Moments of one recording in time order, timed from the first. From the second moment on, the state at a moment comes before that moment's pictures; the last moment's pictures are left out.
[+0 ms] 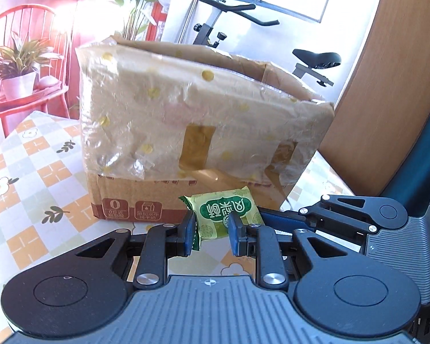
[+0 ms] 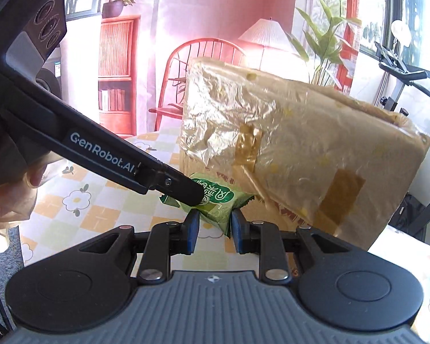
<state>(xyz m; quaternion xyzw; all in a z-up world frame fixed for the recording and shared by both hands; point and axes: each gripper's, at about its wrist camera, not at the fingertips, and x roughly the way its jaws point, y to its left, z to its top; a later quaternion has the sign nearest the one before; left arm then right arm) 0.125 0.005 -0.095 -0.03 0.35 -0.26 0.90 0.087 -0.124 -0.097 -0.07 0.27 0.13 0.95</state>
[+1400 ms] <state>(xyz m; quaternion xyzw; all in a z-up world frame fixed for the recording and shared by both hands) 0.233 -0.054 0.006 0.03 0.27 -0.20 0.94 0.192 -0.231 -0.010 0.01 0.28 0.01 0.96</state>
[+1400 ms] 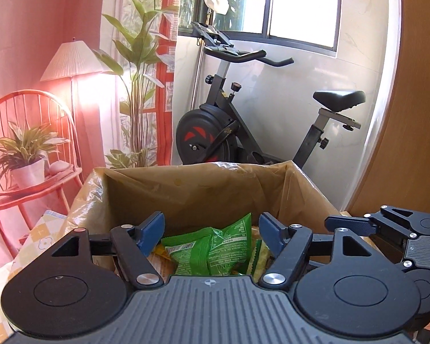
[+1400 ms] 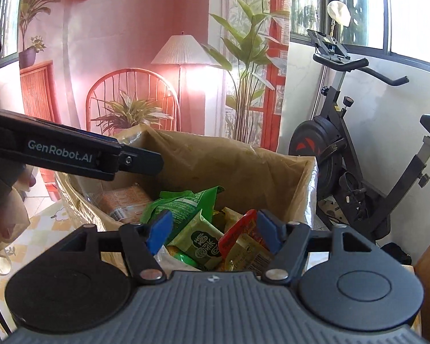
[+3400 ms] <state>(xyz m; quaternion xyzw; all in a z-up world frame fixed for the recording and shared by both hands) 0.085 0.019 0.093 -0.02 0.18 -0.04 0.98 0.060 -0.180 0.094 0.07 0.17 -0.05 0.98</state>
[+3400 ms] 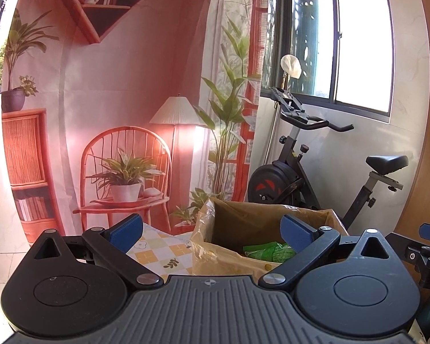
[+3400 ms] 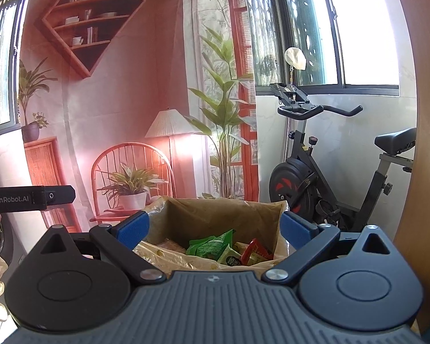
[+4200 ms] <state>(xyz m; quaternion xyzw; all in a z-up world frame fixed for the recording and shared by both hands) 0.084 0.015 0.095 0.00 0.19 -0.02 0.98 0.064 -0.181 0.090 0.07 0.18 -0.05 0.98</state>
